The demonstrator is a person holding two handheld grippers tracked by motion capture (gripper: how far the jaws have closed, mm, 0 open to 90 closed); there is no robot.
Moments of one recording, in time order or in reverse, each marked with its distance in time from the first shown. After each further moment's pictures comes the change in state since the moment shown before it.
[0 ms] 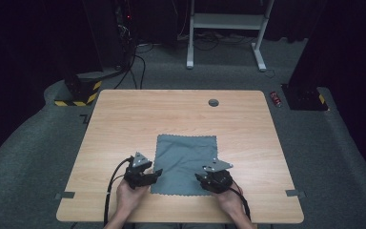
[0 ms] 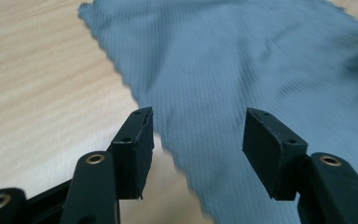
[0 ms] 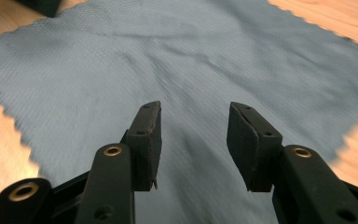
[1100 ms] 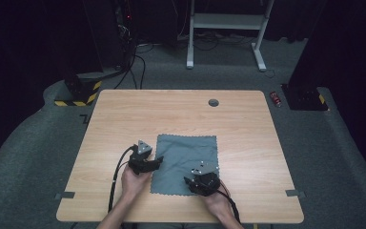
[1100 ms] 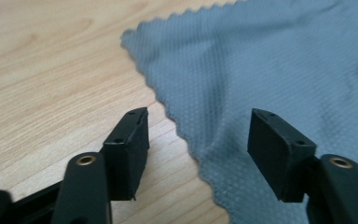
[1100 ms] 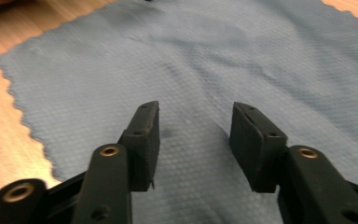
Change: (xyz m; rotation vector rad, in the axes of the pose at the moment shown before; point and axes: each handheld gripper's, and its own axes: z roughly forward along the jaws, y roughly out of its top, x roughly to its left) left arm 0.026 0.019 0.023 0.019 0.073 -0.002; right arm 0.027 0.004 0.020 -0.003 0.038 0.009
